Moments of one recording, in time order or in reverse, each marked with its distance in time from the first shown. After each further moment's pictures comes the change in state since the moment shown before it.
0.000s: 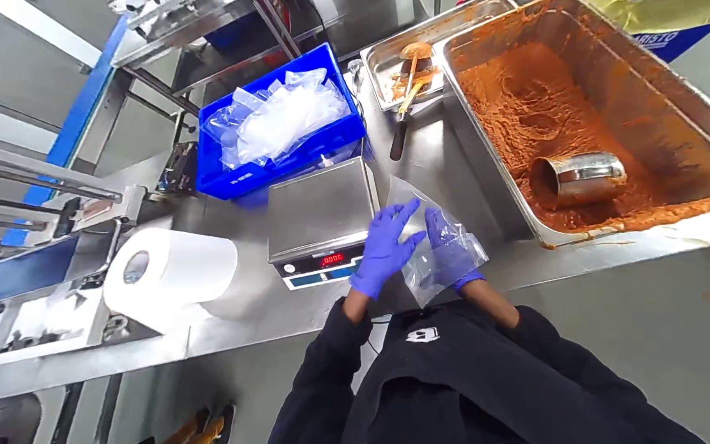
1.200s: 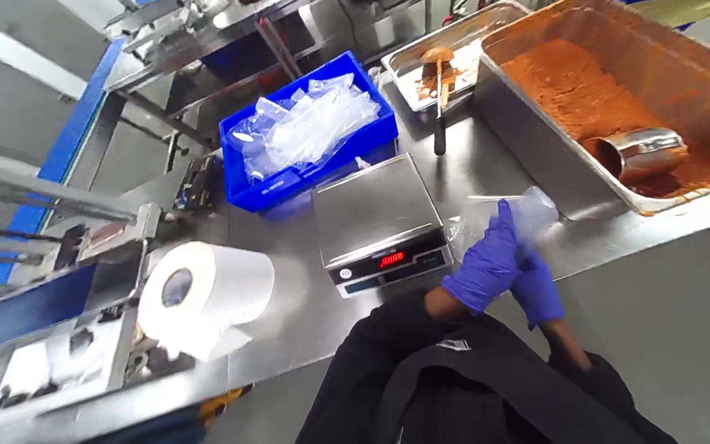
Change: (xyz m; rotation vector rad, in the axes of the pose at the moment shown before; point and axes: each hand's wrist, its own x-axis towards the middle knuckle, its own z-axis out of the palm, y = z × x) left_hand -0.036 0.033 -0.017 -0.174 -0.428 -0.073; right_hand -0.060 -0.080 0.053 0.548 0.659 0.311
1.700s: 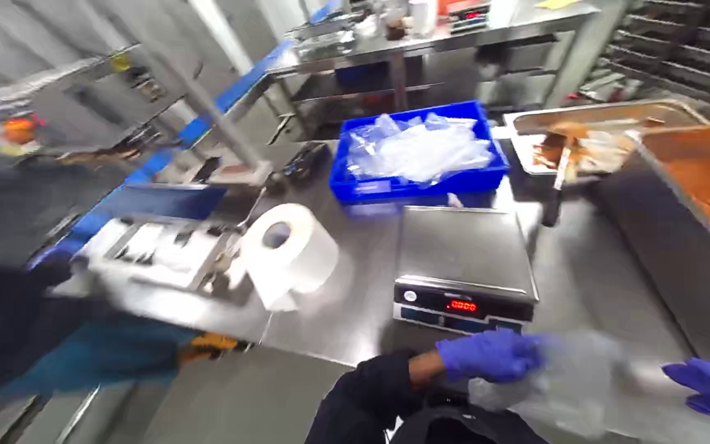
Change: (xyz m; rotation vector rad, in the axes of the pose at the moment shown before) left_hand -0.108 -0.092 -0.067 -0.407 -0.042 0.254; right_hand 0.044 -0.032 -0.072 0.400 -0.532 -0.555
